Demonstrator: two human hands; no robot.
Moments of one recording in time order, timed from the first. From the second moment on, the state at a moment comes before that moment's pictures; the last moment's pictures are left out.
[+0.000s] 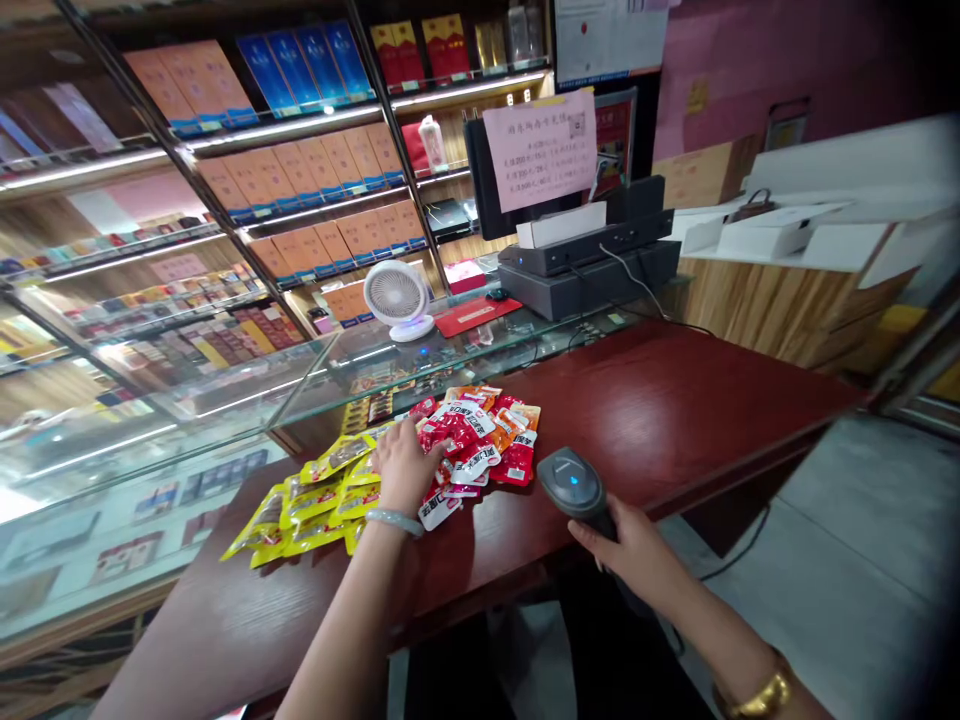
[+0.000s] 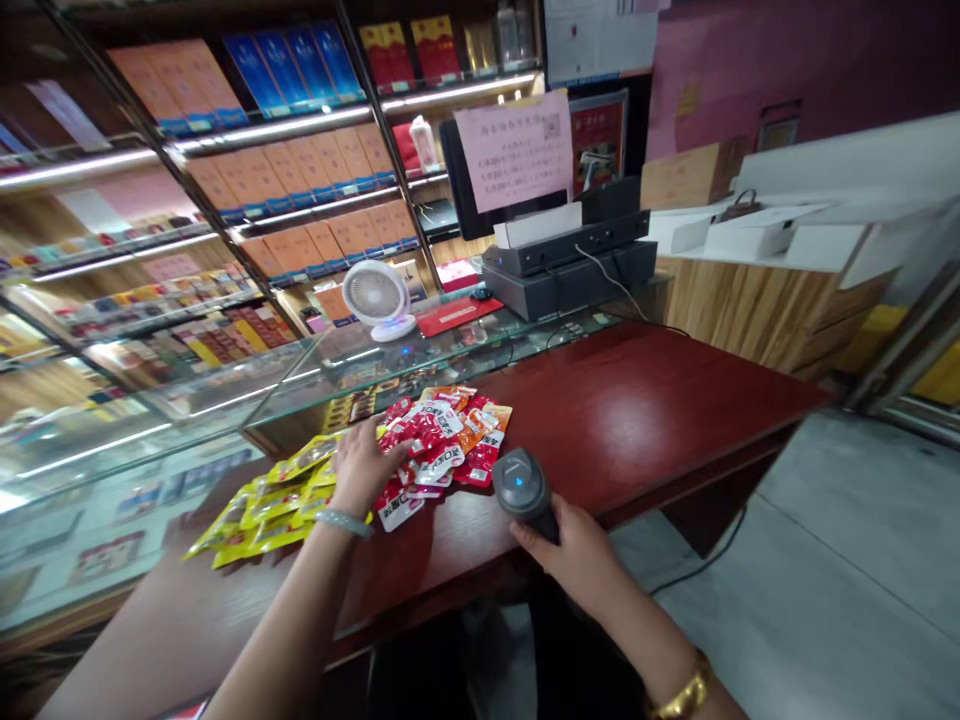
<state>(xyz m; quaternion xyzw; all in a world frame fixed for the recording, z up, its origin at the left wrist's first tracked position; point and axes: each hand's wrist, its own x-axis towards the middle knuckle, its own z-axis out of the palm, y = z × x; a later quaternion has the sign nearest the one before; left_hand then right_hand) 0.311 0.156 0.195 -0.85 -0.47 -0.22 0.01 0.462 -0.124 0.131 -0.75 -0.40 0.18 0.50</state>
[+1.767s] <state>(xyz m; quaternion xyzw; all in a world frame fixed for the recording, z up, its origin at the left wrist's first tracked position) 0.367 0.048 0.149 -0.86 -0.50 -0.07 -0.08 0.472 -0.159 0.113 -0.73 -0.40 0.25 0.49</state>
